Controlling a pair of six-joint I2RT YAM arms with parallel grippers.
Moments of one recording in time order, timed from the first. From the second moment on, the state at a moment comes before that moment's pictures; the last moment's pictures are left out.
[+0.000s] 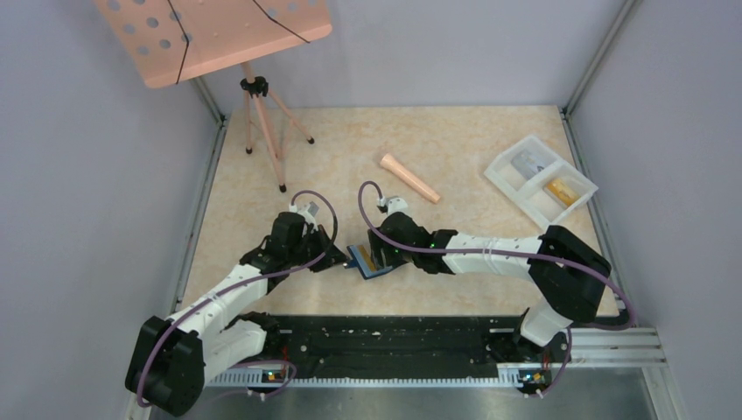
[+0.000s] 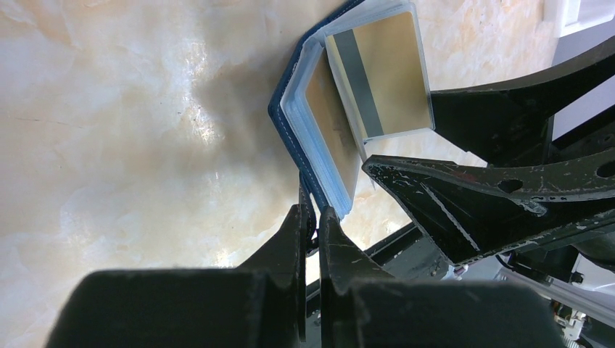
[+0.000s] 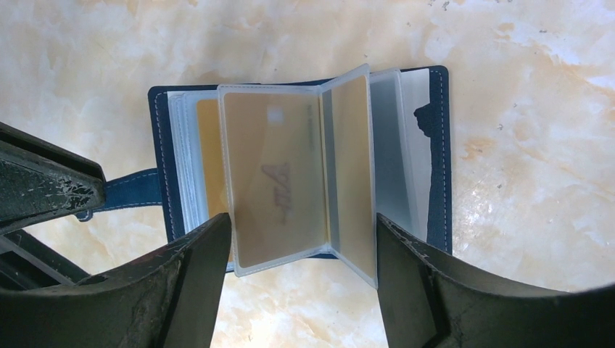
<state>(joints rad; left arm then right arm) -0.41 1.00 0.44 -0.18 0.38 -0.78 1.02 1.60 0.89 -0.10 0.22 0.57</state>
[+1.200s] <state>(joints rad) -0.41 1.06 0.45 -0.20 0.34 -0.76 1.01 1.52 0.91 -0.20 0.22 0.51</state>
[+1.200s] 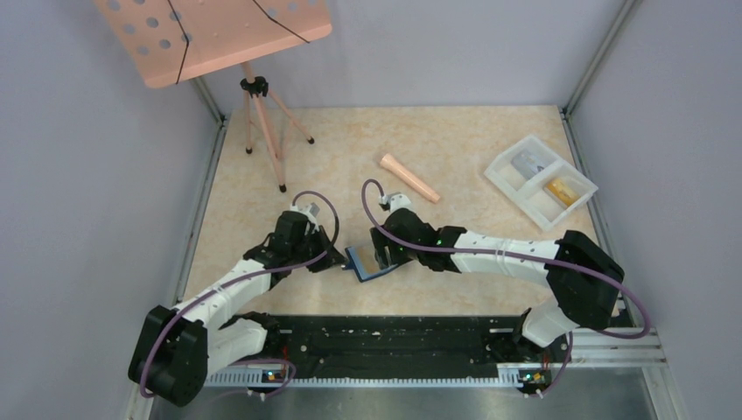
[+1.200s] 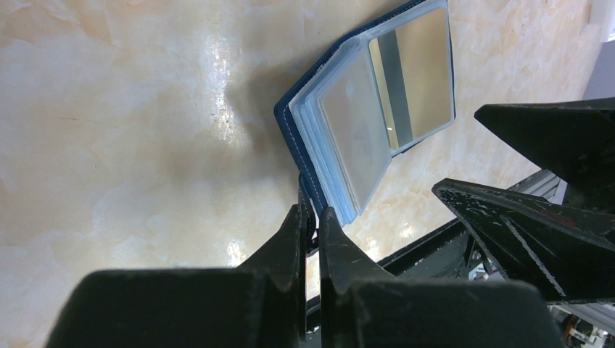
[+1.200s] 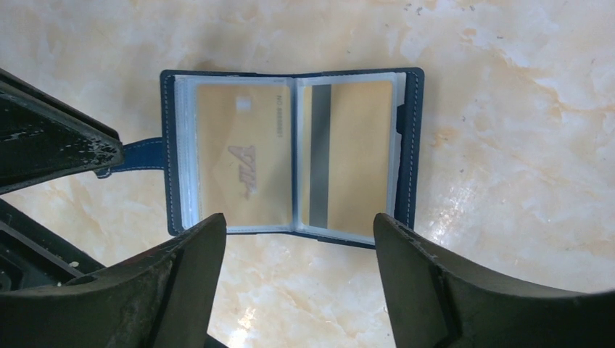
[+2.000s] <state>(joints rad) -0.42 1.13 0.61 -0.23 0.30 -0.76 0.85 1.53 0.86 -0.03 -0.06 0.51</state>
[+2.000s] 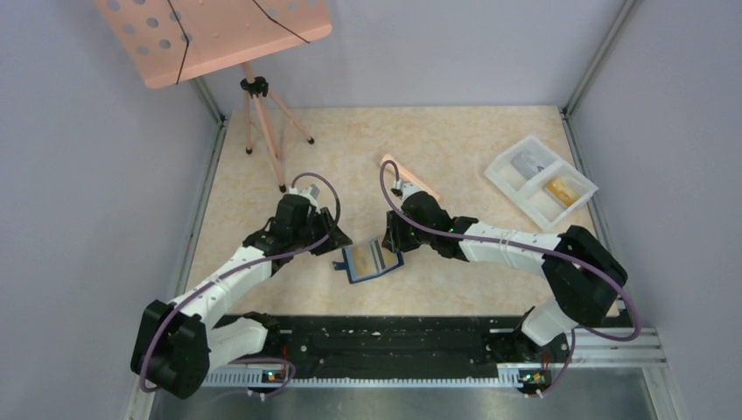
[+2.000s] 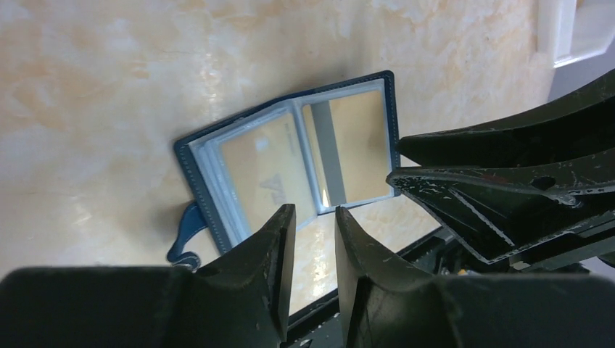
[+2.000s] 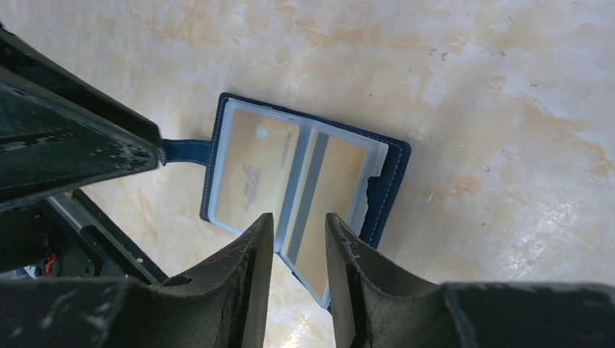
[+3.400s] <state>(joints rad) -0.55 1.42 0.55 0.09 0.33 -0.86 0.83 1.62 0.75 0.09 -0.10 0.58</state>
